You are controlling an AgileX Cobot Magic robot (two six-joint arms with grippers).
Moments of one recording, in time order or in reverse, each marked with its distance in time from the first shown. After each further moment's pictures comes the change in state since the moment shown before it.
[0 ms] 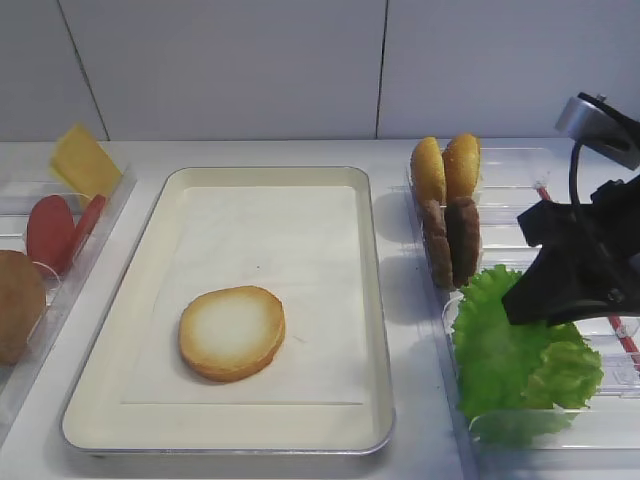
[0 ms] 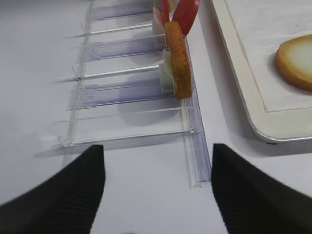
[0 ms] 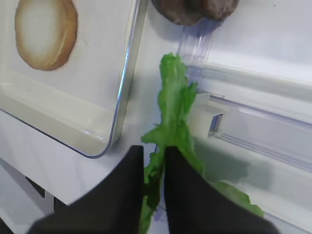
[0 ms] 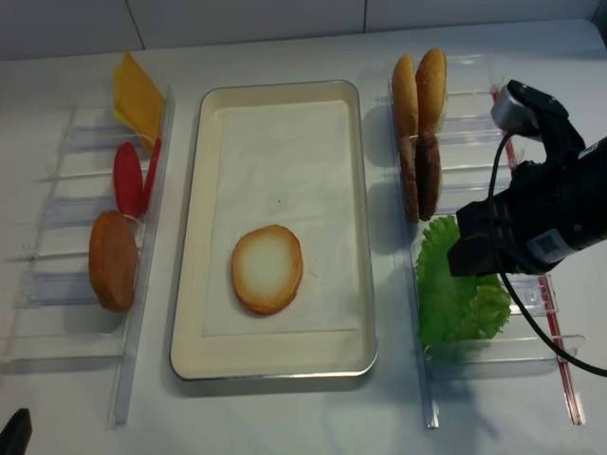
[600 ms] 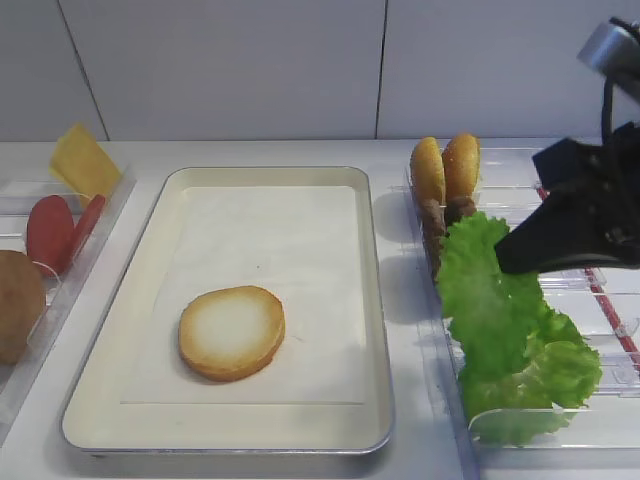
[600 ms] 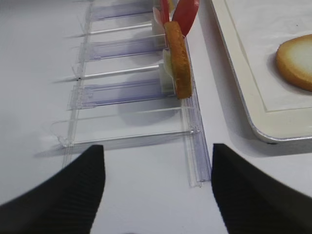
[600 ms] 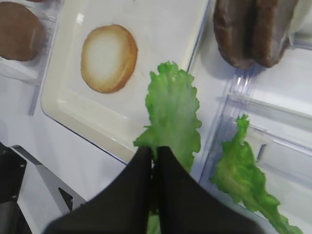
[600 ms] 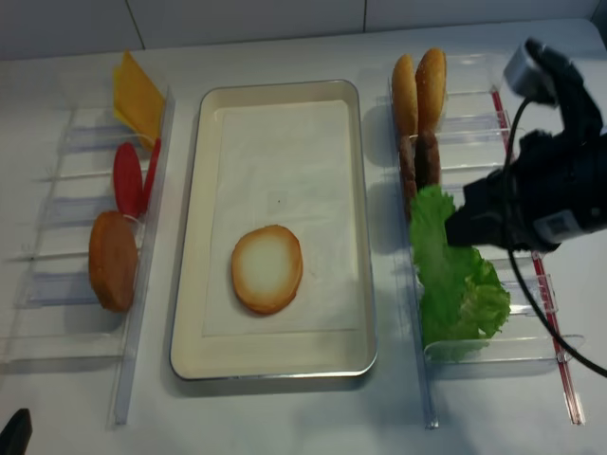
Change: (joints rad) left arm 0.000 0.000 0.000 0.000 0.000 0.000; right arm 0.000 -0.109 -0.041 0.102 0.034 -0.046
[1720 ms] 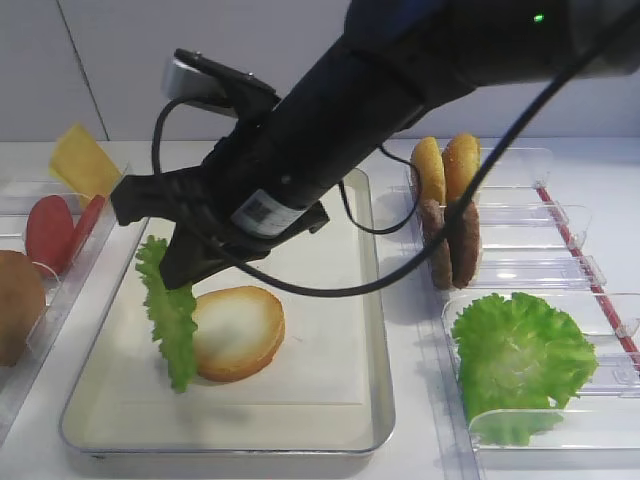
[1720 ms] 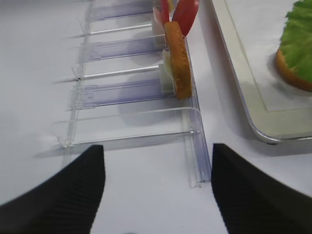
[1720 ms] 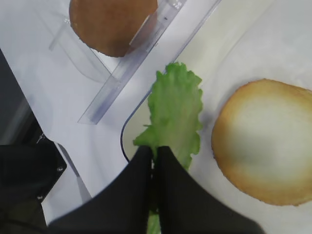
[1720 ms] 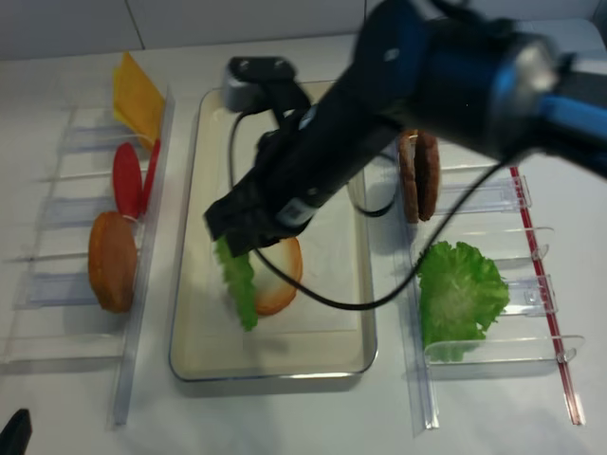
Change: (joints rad) left arm 0.000 0.000 0.000 0.000 0.000 0.000; right arm 0.658 0.590 -0.538 0.000 -0.233 0.125
